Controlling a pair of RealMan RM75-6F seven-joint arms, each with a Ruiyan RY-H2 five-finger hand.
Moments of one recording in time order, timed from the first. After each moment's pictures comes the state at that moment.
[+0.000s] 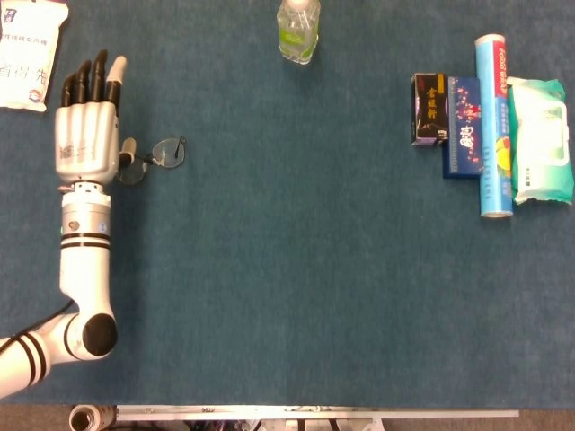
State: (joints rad) left arm -0.53 -1.69 -0.28 -1.32 1.03 1.27 0.47; right arm 0.06 -1.05 0.09 -1.59 -1.55 1.57 0.20
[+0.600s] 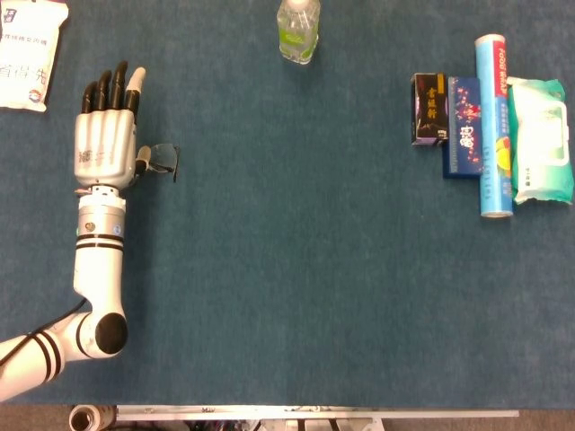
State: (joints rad) left arm -0.55 -1.75 -0.26 -1.23 1.03 1.22 0.44; right arm 0.06 -1.05 0.09 -1.59 -1.55 1.57 0.20
